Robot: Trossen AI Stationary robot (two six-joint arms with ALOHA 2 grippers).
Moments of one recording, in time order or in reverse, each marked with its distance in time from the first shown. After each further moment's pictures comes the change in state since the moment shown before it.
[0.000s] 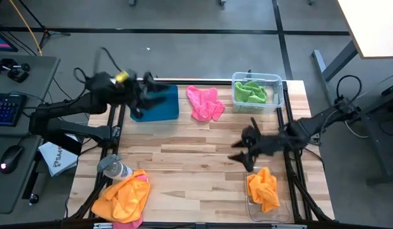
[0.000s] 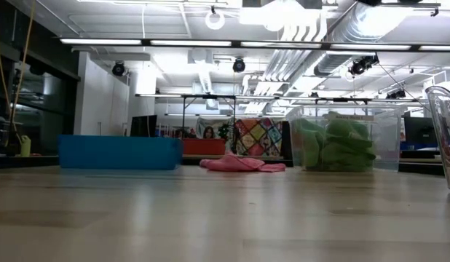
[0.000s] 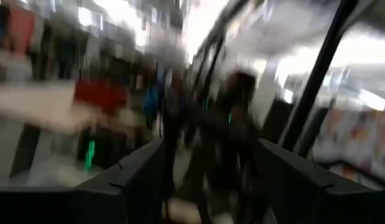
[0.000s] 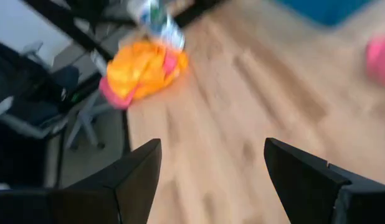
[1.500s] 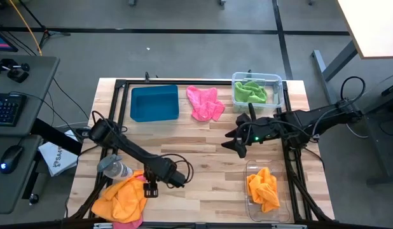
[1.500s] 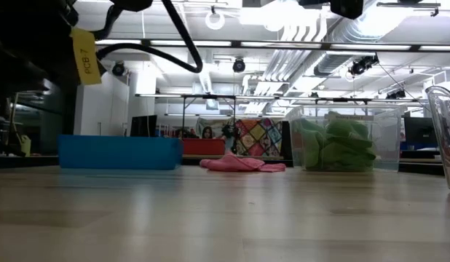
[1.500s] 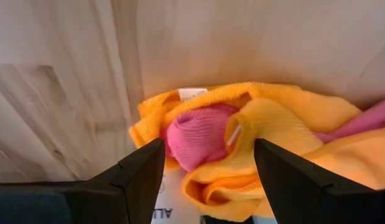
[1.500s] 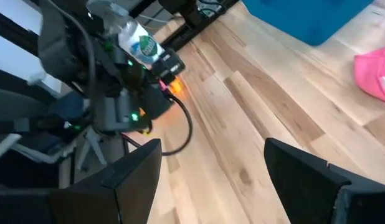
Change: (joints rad) left arm -0.646 1.012 0.388 -1.542 0.178 -0.130; right arm -0.170 0.003 0.001 0.053 -0.122 -0.005
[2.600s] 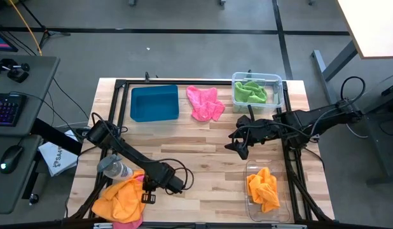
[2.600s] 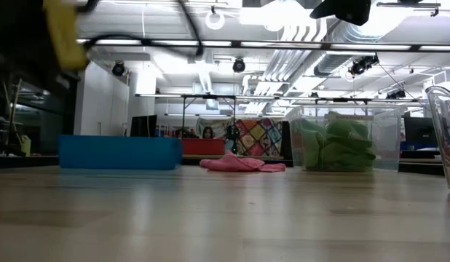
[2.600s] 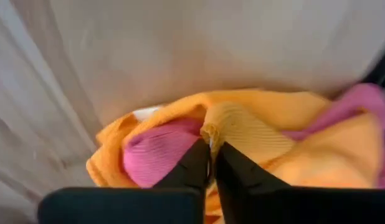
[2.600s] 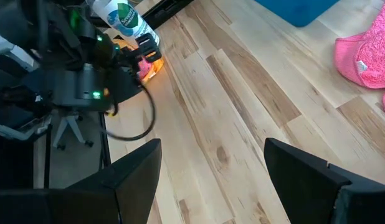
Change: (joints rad) left arm -0.046 -0.005 -0.012 0.107 0.044 0.080; right arm -0.002 0.000 0.000 -0.104 -0.018 -0.045
